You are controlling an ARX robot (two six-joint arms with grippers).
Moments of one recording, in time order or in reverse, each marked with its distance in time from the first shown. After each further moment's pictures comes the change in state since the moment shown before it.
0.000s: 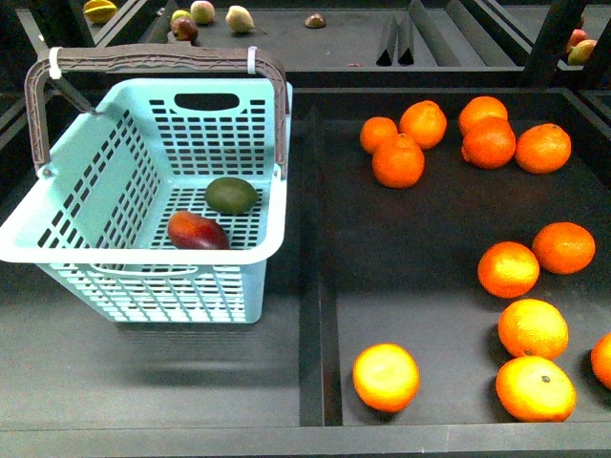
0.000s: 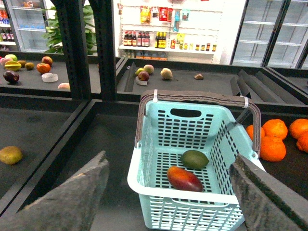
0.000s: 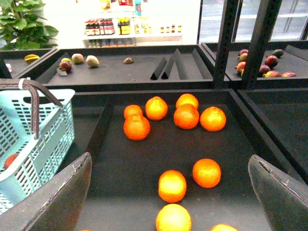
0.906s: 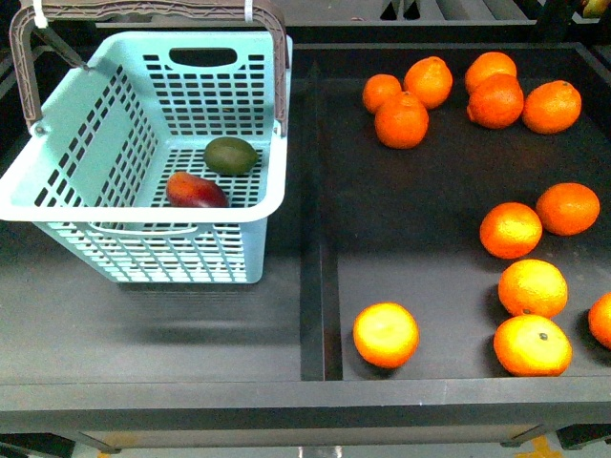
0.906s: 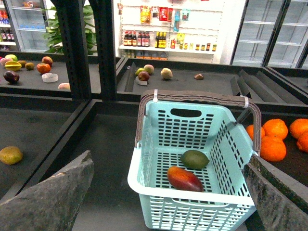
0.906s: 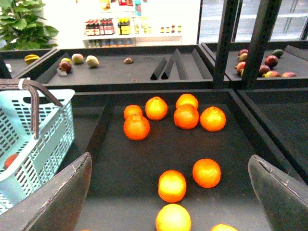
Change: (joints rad) left arm 0.000 0.000 0.000 0.000 0.000 0.000; right arm 0.000 0.000 0.000 0.000 0.000 0.000
